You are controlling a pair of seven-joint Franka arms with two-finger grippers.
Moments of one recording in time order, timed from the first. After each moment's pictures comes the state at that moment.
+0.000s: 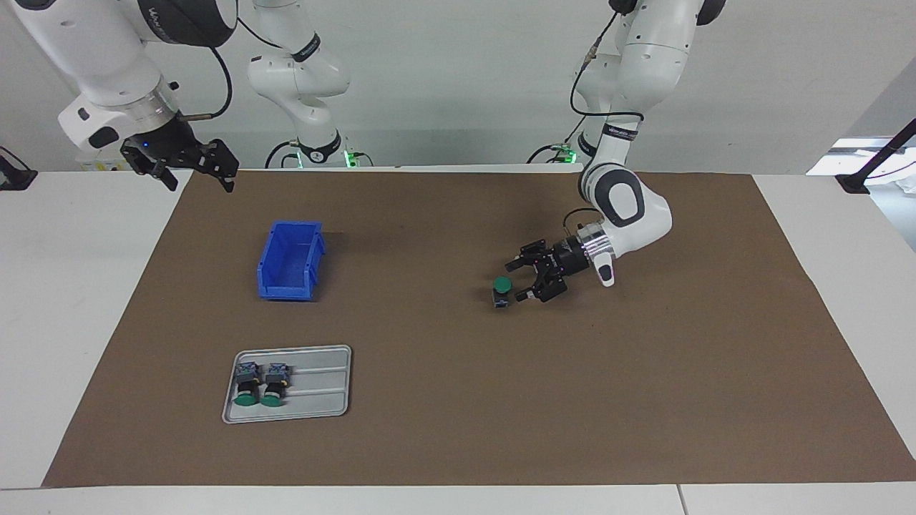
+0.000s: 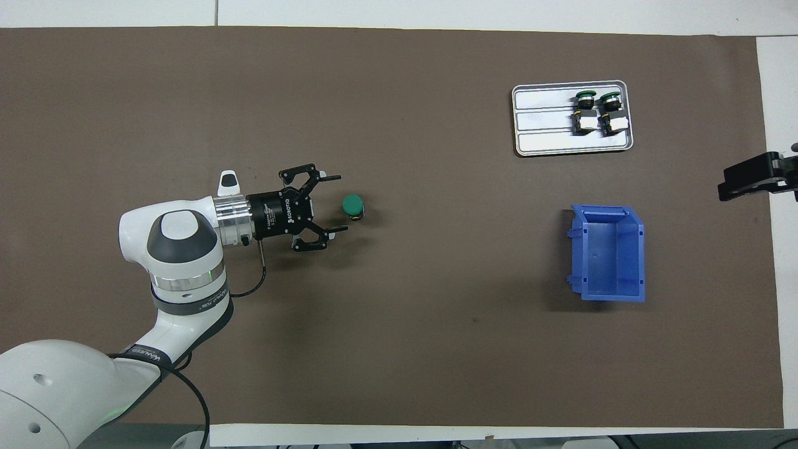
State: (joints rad) left arm -0.34 0.21 -0.08 -2.25 -1.67 2.25 -0.45; right arm 0.04 -0.03 -0.10 -1.60 -0.03 1.45 -0.02
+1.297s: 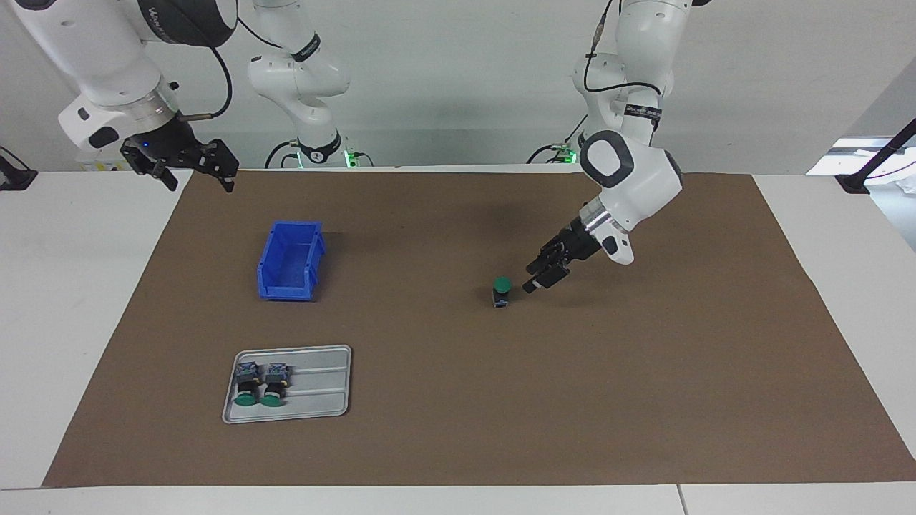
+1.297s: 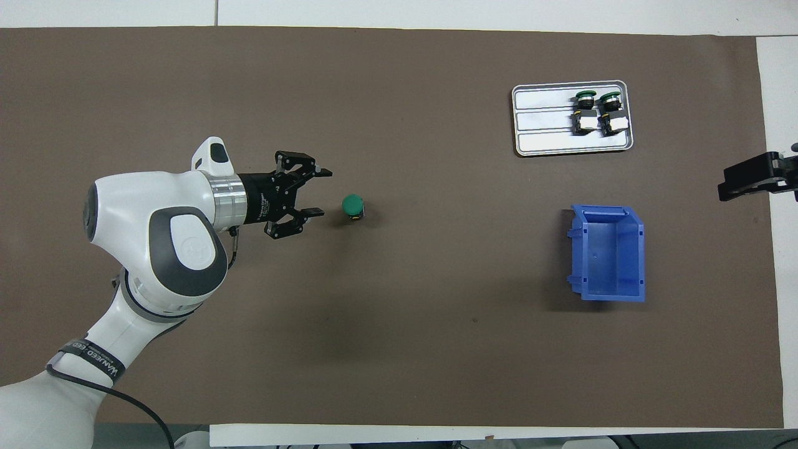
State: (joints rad) left arm -0.43 0.09 -0.08 -2.18 -0.94 2.51 -0.74; right arm 0.04 -0.03 -0.10 -1.60 -0.03 1.45 -0.02
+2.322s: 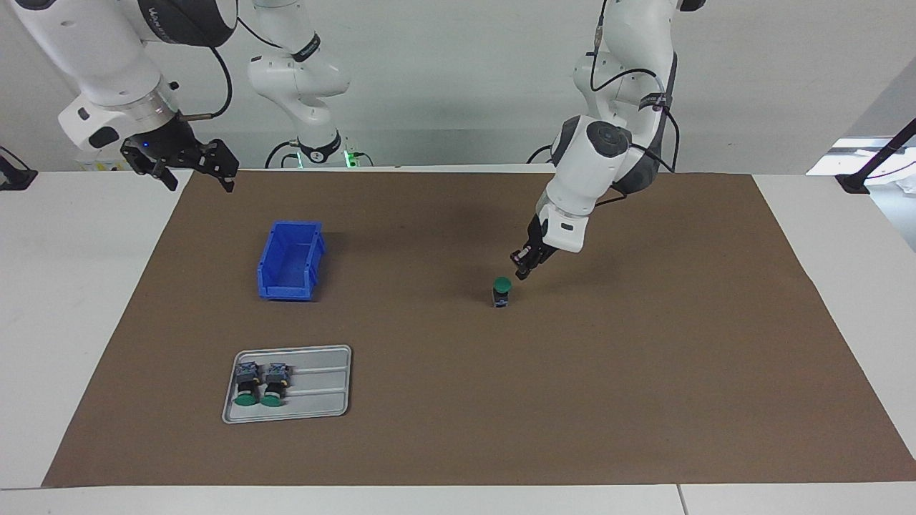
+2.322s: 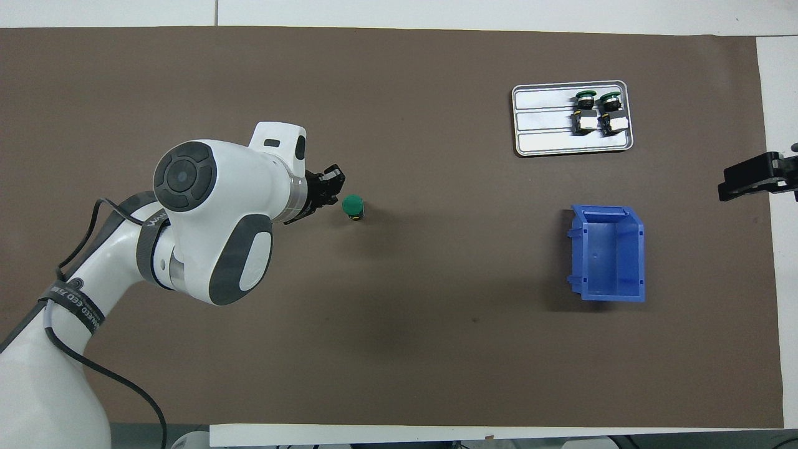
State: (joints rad) left arm -0.52 0.15 -0.08 -2.01 -0.25 2.36 -0.92; right arm 0.04 -0.03 -0.10 -1.60 -0.03 1.45 -0.02
